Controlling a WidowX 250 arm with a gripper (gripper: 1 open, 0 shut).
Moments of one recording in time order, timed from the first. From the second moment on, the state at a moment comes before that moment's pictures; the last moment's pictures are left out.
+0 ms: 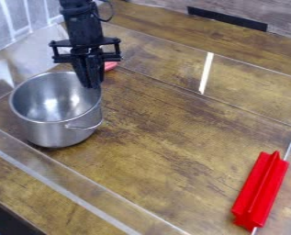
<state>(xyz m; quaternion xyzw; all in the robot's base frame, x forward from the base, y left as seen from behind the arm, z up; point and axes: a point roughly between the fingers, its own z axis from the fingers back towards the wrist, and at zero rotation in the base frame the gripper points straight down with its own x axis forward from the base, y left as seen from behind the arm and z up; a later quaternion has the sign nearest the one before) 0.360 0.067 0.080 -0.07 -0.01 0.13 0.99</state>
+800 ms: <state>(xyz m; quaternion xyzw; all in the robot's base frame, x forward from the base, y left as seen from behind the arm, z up) 0.377 0.075 0.098 -0.07 -0.01 0.05 1.00</state>
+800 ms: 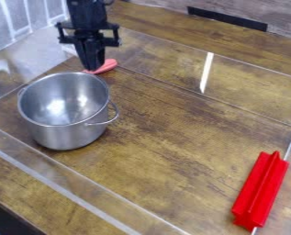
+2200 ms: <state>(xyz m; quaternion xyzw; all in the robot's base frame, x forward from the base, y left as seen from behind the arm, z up) 0.396 0.059 0.077 -0.07 0.00 0.12 0.99</state>
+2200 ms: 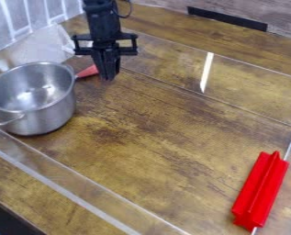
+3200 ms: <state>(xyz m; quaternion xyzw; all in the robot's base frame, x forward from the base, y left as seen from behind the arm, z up) 0.416 0.052 0.082 -0.07 0.01 0.13 0.99</state>
